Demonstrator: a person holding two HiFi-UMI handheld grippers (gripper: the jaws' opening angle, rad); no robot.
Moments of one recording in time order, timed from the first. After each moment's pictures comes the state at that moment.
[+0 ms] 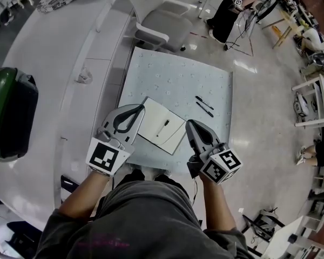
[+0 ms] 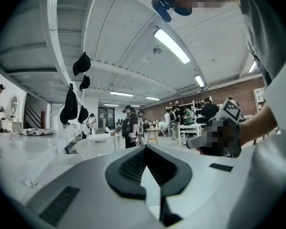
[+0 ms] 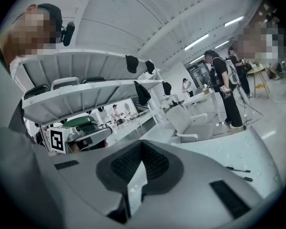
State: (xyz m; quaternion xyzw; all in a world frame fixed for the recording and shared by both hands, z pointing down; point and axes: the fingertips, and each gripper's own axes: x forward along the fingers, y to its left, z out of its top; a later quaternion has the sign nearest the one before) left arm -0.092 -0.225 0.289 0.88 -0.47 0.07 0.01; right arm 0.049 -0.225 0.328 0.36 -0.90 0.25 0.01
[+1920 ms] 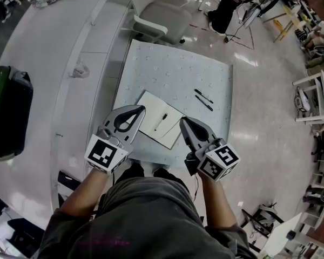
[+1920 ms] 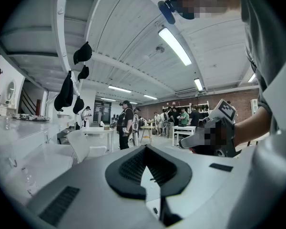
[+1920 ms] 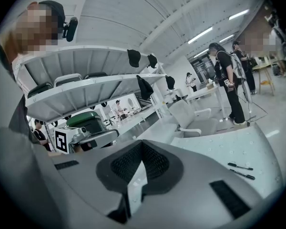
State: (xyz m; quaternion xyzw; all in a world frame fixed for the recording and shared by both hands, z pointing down) left arm -0.076 -0.221 0.318 0.89 -0.44 0.06 0.05; right arm 0.042 -0.220 0.342 0.33 -0.91 0.26 0.03
